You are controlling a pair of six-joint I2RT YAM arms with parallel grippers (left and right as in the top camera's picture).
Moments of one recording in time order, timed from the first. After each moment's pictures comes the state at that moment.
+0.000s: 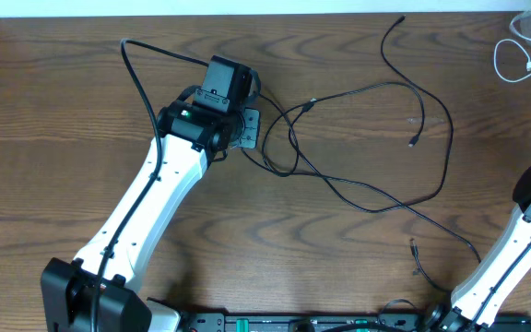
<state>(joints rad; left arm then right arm) -0.39 1.58 1.37 -0.84 -0.03 -0.20 -0.51 2.41 2.57 -0.80 -0.11 0.34</state>
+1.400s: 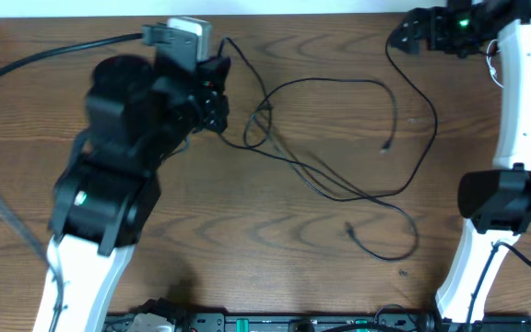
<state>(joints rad) -0.31 1.16 1.46 -0.57 0.18 -0.14 -0.03 2.21 2.53 -1.46 -0.45 -0.07</state>
